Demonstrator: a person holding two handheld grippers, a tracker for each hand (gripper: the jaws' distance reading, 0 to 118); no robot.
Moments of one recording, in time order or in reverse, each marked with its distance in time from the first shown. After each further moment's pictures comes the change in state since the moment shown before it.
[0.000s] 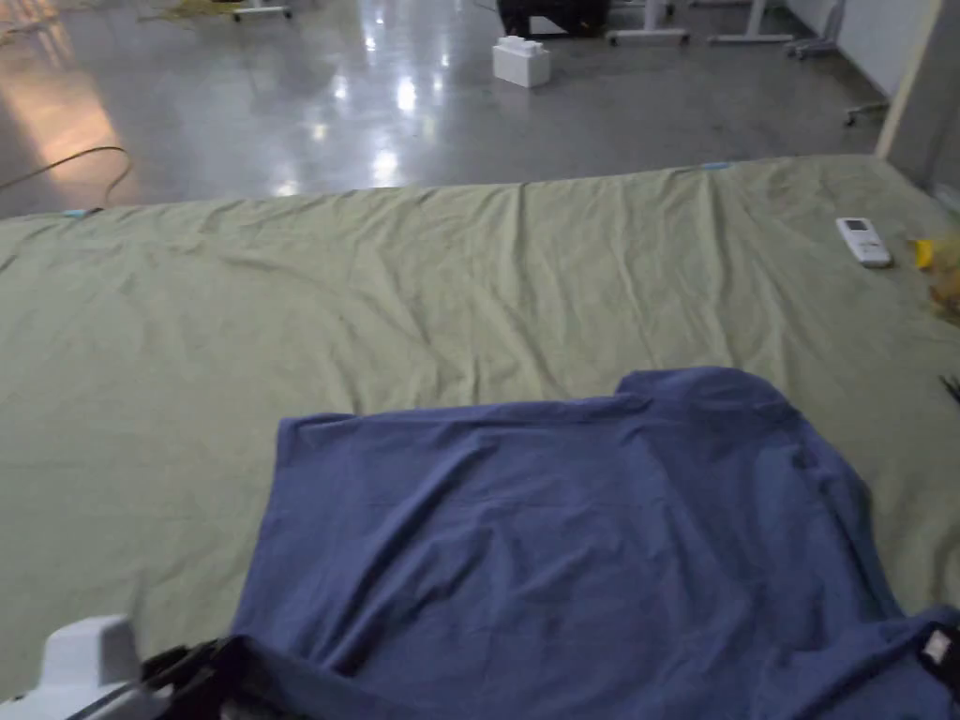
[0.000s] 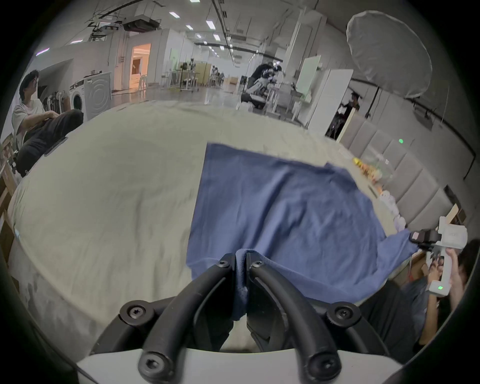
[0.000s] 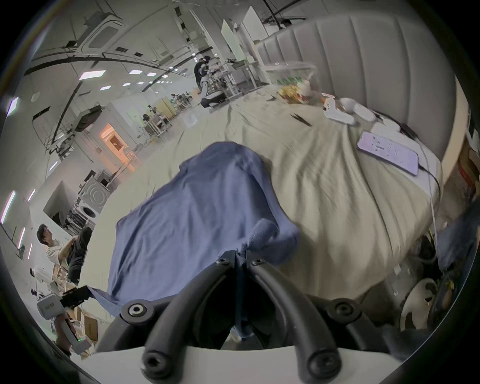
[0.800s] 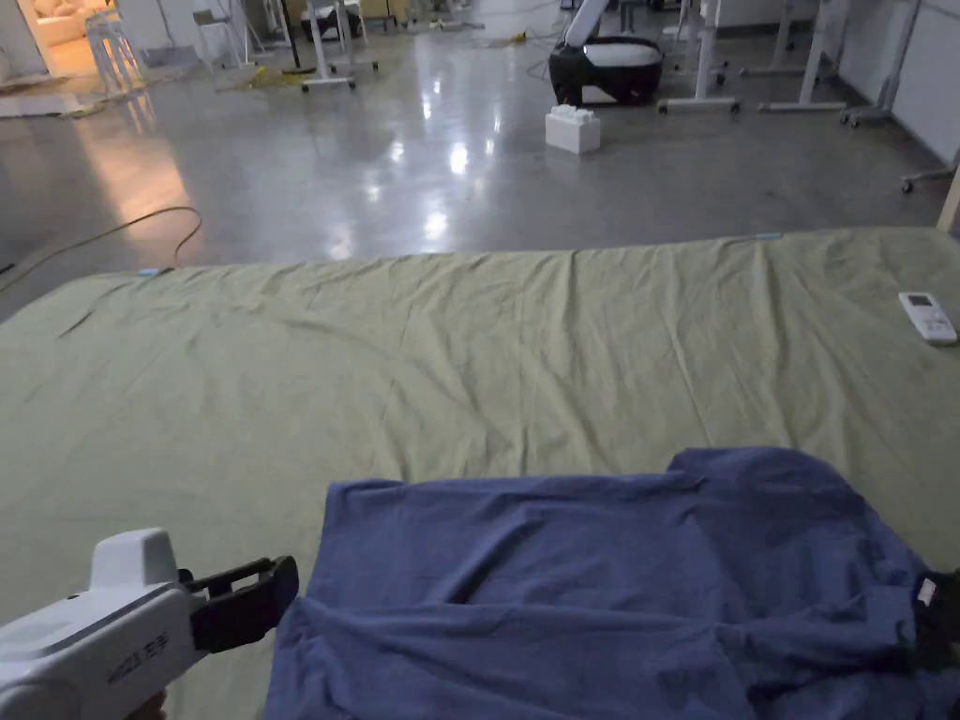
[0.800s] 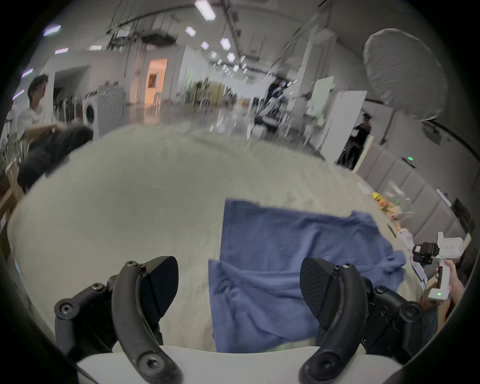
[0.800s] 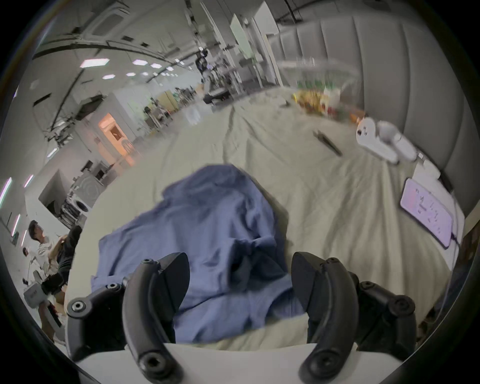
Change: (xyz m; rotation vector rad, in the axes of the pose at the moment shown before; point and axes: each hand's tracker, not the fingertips) left arm -0.011 0.080 -0.010 0.199 0.070 -0.047; right arm 0.000 0.079 -0.056 0.053 0.023 0.088
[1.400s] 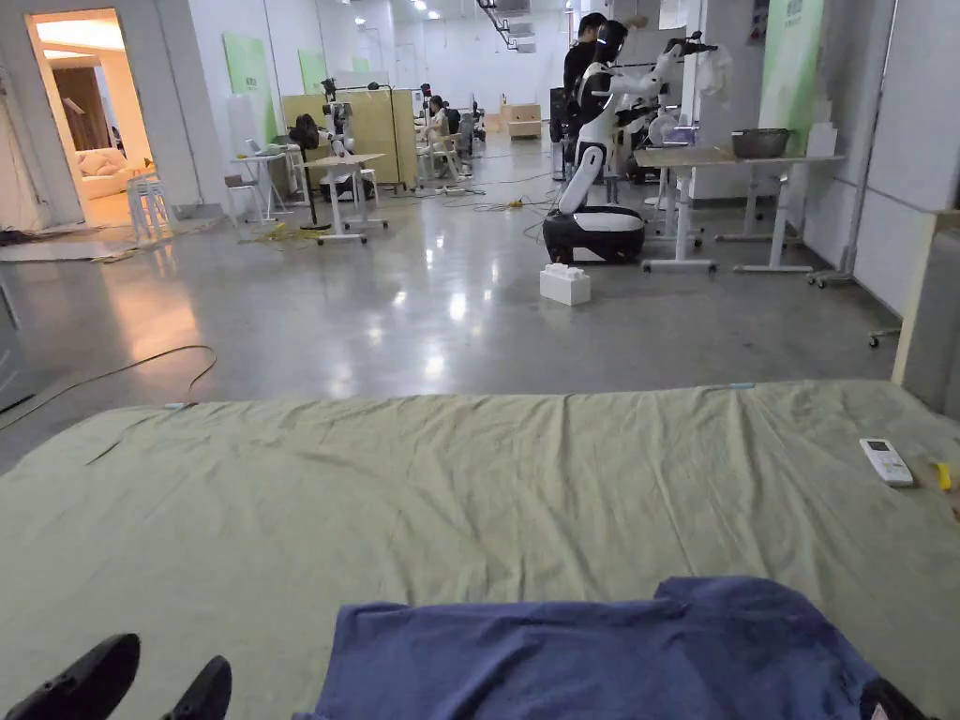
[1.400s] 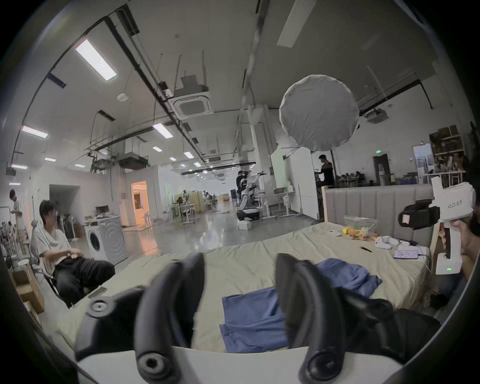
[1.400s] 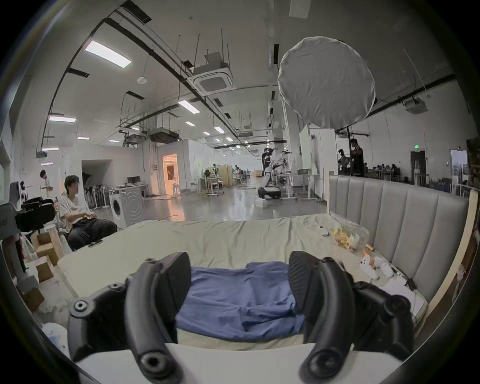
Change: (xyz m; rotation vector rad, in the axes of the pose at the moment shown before) left arm 0.114 -0.015 0.272 0.549 0.022 -0.371; right arm -0.140 -0.074 0.221 0.546 0.187 0.393
